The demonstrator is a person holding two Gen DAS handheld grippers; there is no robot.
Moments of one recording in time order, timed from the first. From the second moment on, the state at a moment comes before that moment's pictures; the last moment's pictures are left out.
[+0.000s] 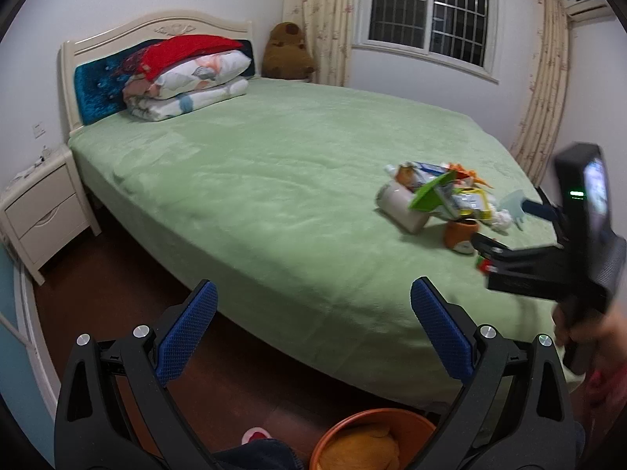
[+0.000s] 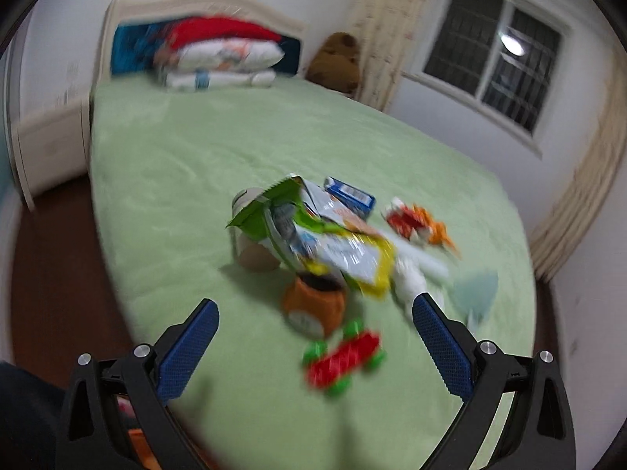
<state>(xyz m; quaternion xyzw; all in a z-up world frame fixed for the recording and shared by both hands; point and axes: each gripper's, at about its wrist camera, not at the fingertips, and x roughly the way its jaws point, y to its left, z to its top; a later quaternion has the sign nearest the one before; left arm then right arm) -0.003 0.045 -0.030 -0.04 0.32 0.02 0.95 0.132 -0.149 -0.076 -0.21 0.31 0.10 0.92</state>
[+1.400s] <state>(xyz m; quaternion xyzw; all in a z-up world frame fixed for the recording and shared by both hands) 0.216 -0.016 -0.087 -0.24 0.49 -0.08 0.83 -0.009 -0.281 0.034 0.04 0.20 0.17 0.97</state>
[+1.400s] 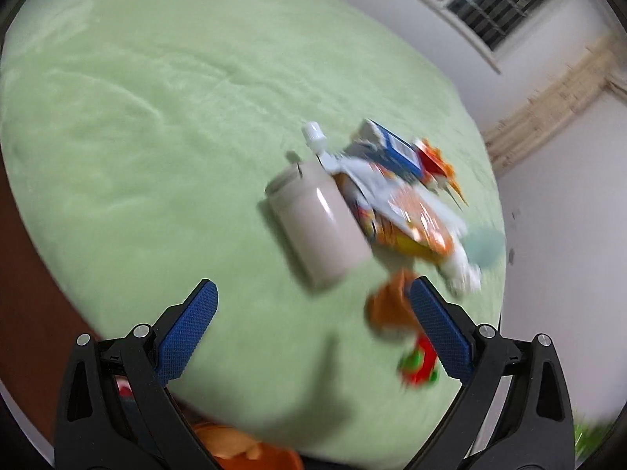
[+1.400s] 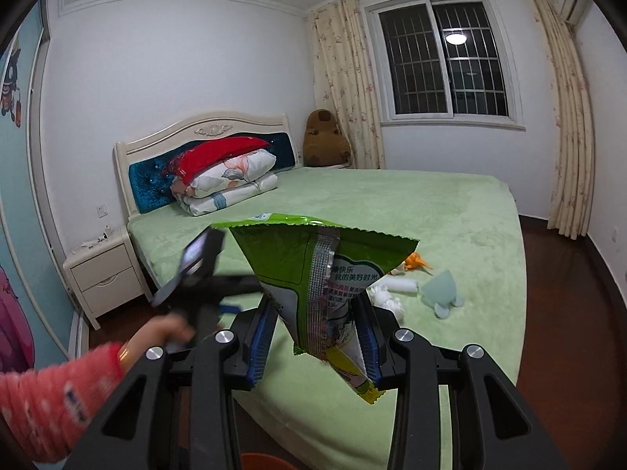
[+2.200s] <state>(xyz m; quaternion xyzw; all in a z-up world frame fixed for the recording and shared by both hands) 0.238 -0.013 -0.092 -0.26 0.52 -0.07 0.81 -0.016 -0.309 0.011 0.07 0.21 0.16 0.96</state>
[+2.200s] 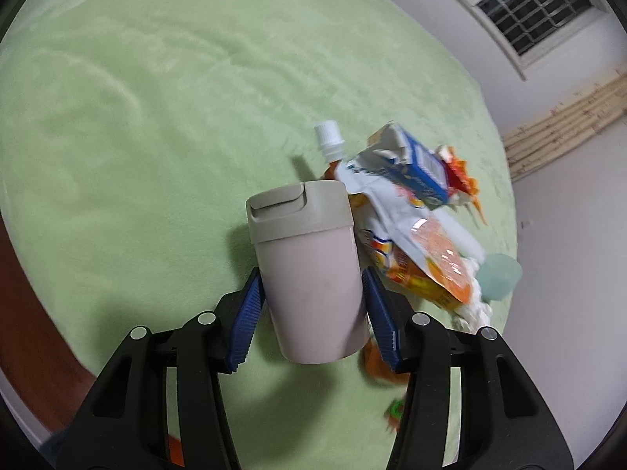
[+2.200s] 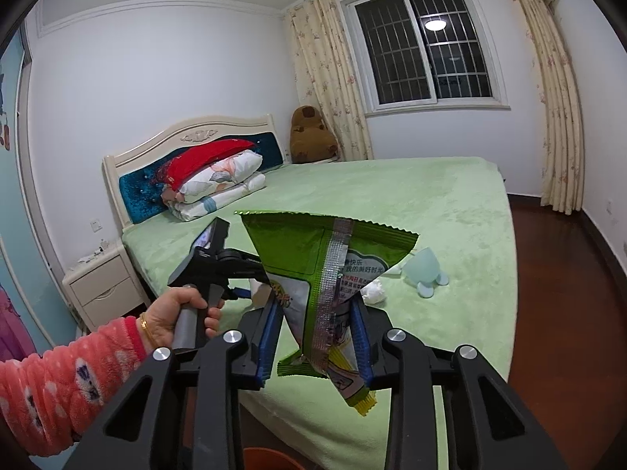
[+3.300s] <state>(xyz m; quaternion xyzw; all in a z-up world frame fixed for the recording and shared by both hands) -0.027 -0.012 -0.258 -0.10 0.66 -0.18 0.72 -0.035 -0.213 -0.206 0.11 0.54 0.24 0.80</state>
